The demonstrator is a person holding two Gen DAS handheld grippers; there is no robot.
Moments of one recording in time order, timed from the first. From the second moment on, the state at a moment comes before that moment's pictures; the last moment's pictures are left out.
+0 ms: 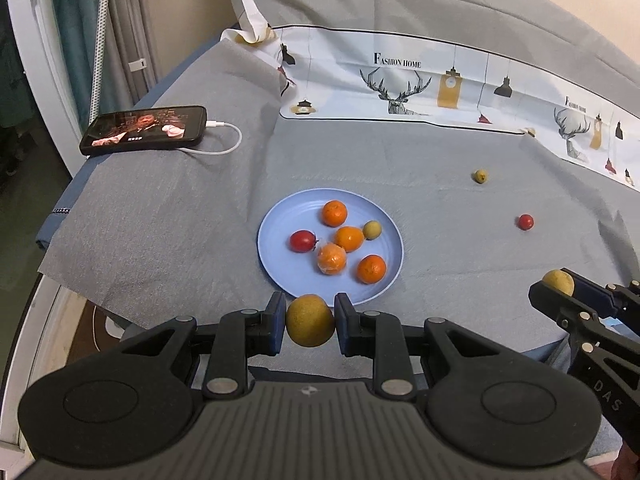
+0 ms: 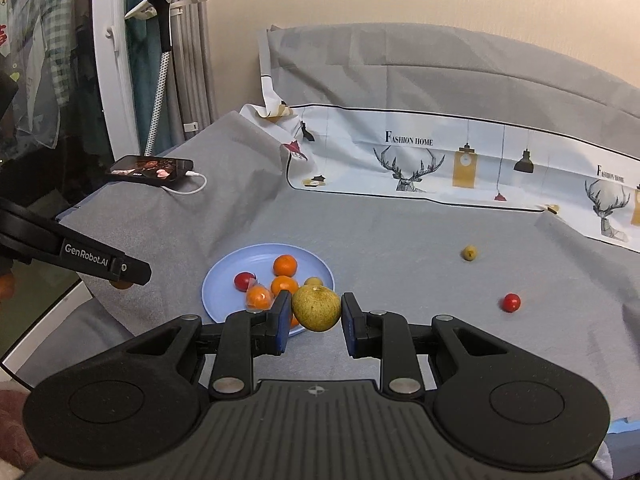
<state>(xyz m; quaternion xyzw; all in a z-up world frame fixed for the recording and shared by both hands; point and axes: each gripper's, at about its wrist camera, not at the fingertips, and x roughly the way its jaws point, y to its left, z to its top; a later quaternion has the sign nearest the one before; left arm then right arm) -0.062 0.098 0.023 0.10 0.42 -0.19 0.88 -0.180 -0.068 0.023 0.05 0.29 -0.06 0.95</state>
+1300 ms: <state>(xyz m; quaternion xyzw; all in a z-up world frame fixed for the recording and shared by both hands) 0.020 0.068 0.000 0.09 0.44 -0.18 0.88 -0.097 -0.073 -0.018 0.07 0.36 -0.04 0.93</state>
